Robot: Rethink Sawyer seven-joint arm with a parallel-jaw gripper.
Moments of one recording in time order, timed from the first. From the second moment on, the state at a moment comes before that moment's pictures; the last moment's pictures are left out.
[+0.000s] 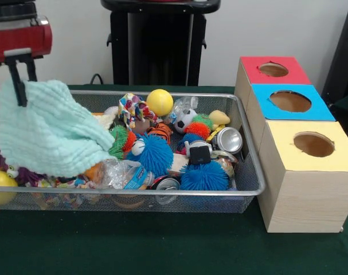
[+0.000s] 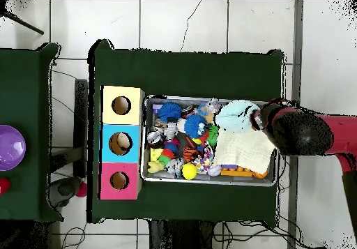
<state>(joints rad) -1.14 -0.67 0.93 1.61 -0.70 0.81 1.14</state>
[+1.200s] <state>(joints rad) -1.04 -0.61 0.75 1.75 -0.45 0.64 1.17</state>
